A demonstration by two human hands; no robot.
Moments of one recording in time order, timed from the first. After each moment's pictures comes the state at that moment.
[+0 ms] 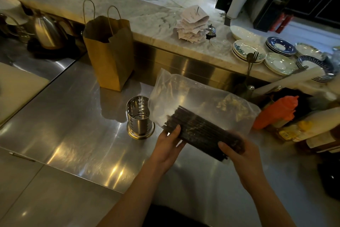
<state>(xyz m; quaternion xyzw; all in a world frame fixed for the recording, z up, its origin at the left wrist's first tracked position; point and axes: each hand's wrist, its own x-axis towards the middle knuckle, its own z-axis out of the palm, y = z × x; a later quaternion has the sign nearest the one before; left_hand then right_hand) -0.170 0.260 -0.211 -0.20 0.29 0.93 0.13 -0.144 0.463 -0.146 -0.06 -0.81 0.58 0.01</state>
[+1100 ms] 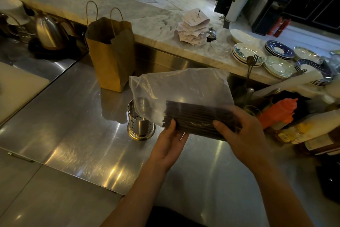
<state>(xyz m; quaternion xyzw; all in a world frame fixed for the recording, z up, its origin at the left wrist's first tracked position) -0.177 0.254 -0.202 -0.16 0.14 0.97 0.13 -0.164 0.423 -0.069 0.11 -0.90 0.42 0.04</state>
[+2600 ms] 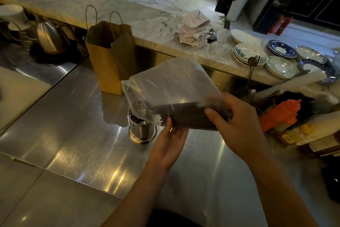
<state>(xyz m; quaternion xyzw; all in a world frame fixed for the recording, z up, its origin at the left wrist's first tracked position) -0.185 0.251 -0.179 -0.17 0.05 0.98 0.13 -0.183 0.393 -0.043 0.16 -0.91 0.37 0.08</state>
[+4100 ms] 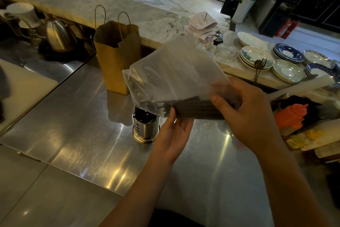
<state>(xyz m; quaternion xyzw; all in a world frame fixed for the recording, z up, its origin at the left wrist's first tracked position) -0.194 0.244 -0.150 -0.16 0.03 0.98 0.10 -0.194 0.380 -0.012 0.18 -0.91 0.36 0.12</state>
